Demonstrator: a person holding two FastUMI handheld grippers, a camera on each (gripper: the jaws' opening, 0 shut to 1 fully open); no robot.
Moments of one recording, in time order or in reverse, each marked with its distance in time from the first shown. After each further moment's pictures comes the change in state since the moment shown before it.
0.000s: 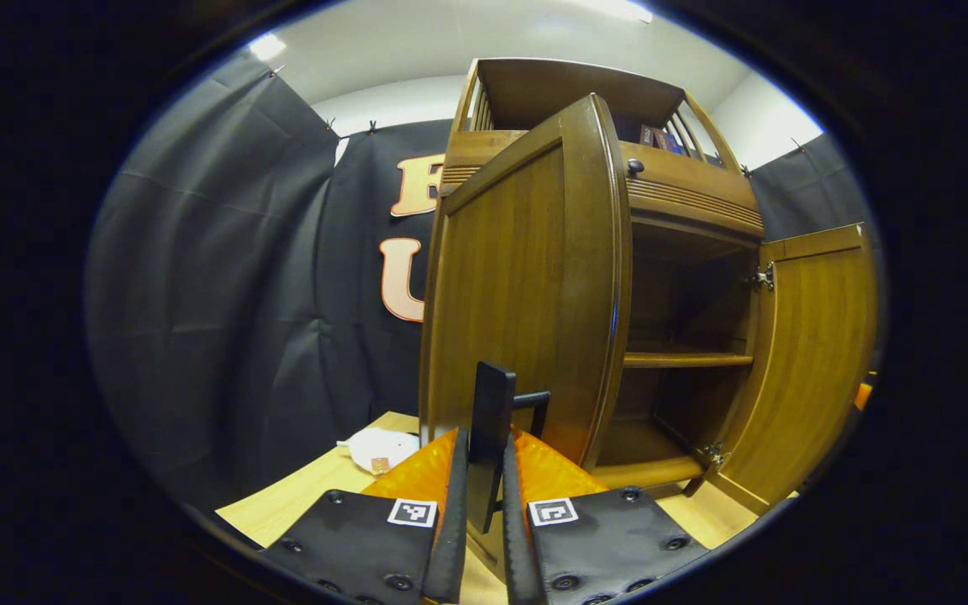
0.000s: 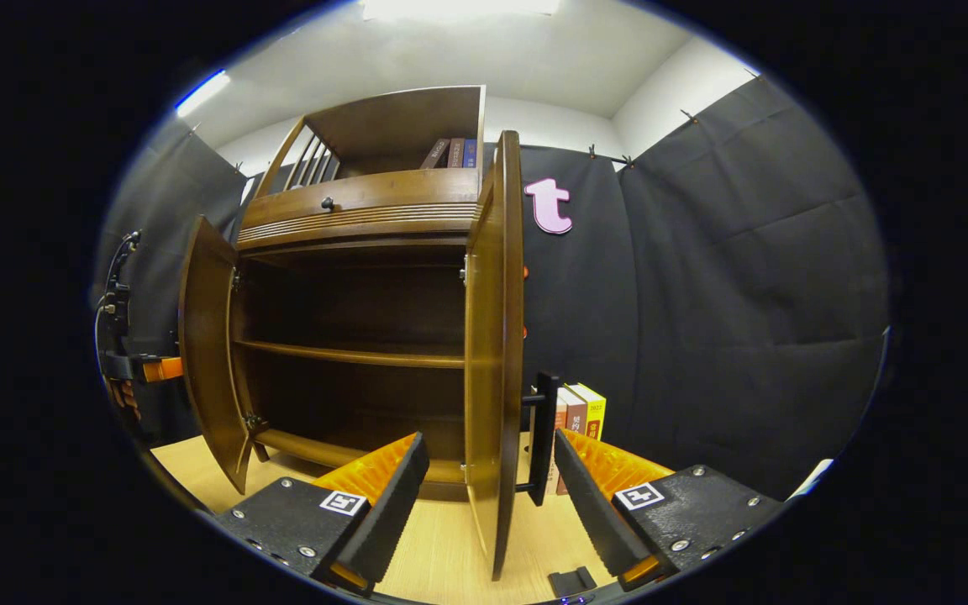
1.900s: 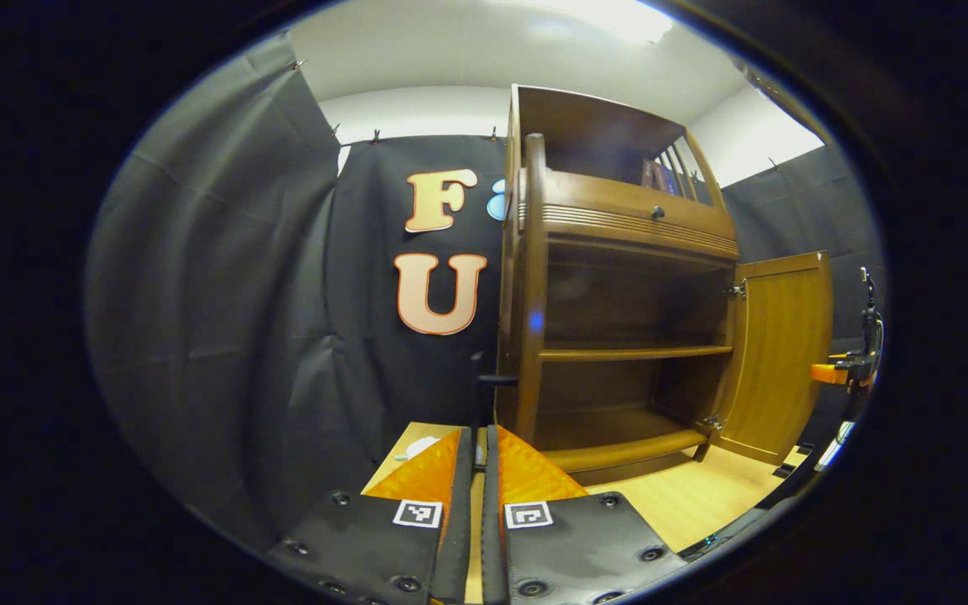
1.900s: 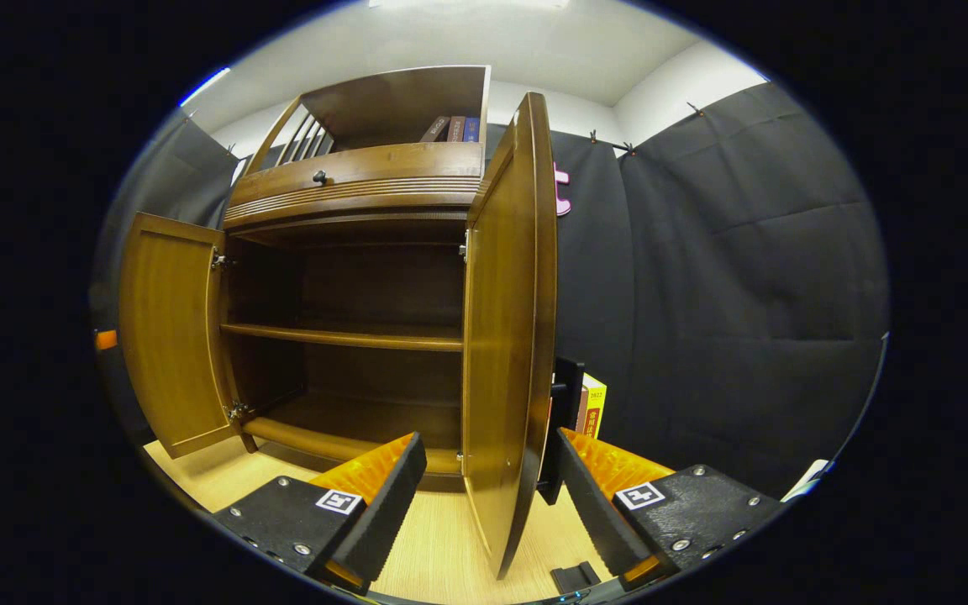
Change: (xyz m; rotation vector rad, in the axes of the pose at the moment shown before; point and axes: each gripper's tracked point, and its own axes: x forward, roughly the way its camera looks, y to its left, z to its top) left arm -0.076 0.133 0.024 0.009 -0.057 -0.180; right arm 0.021 0.005 -0.012 -0.026 0.066 -0.038
